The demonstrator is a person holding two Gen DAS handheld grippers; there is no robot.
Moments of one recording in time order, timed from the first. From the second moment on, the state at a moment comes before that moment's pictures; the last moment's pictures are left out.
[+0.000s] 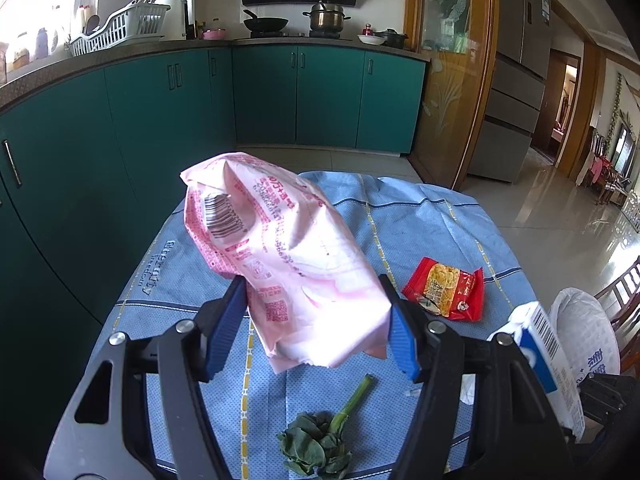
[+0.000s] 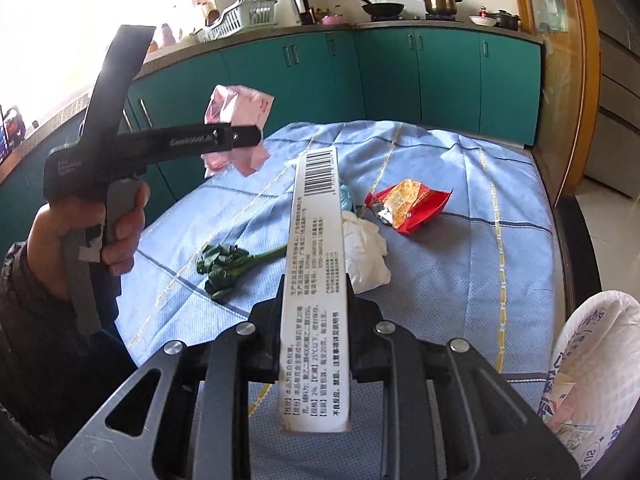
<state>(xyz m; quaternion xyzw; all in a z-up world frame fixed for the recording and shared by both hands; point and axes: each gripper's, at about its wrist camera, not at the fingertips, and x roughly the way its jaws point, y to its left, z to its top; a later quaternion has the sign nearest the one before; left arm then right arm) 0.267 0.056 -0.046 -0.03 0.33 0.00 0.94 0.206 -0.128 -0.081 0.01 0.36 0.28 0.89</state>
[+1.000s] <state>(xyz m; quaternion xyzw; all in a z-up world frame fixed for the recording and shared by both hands) 0.207 -0.263 -0.124 0.09 0.40 -0.38 0.83 0.156 -0.403 -0.104 0.13 0.39 -0.14 0.90</state>
